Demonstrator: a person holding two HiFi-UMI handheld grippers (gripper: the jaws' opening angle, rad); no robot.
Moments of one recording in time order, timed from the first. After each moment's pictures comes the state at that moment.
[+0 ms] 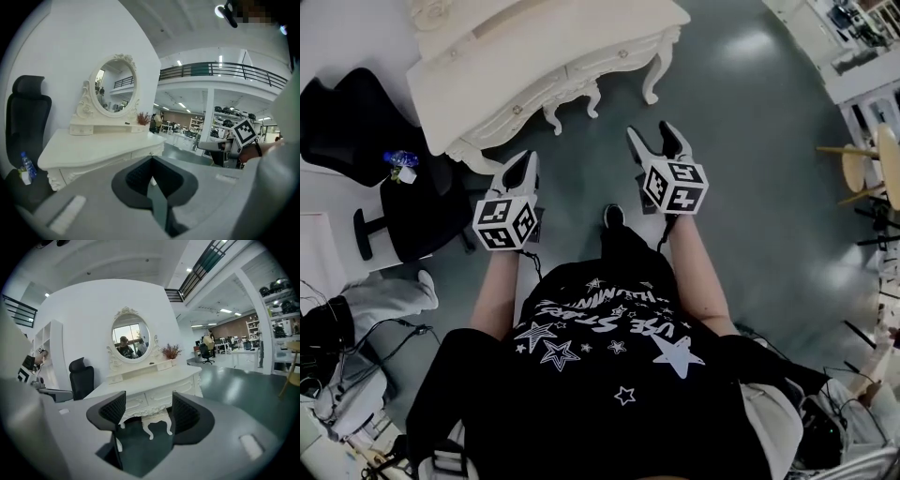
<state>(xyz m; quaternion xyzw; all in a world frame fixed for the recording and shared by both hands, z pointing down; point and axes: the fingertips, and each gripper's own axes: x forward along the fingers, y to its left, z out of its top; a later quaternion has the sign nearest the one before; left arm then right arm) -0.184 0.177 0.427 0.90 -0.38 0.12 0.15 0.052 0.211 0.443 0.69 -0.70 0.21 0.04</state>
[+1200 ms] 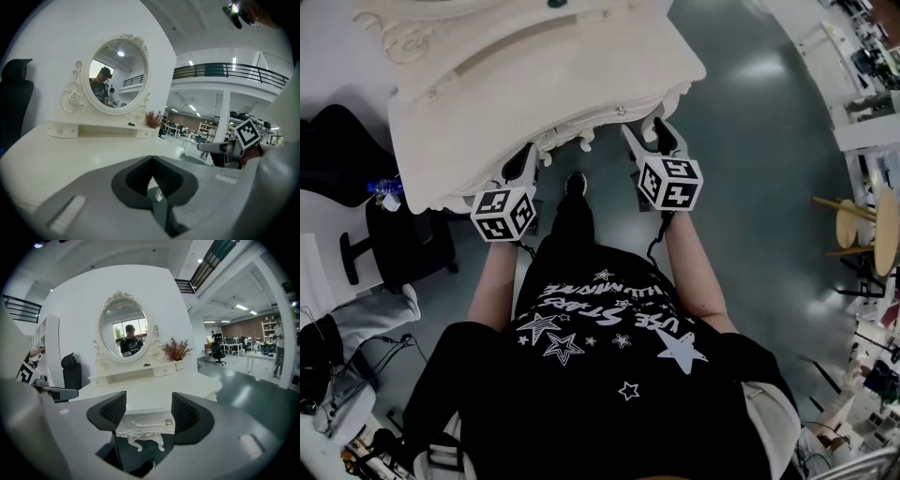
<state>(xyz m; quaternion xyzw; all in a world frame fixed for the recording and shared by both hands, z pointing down) -0.076 -0.031 0.449 0.88 -0.42 0.10 0.19 0.147 -0.016 0.454 0.64 -0.73 0.20 0.08</state>
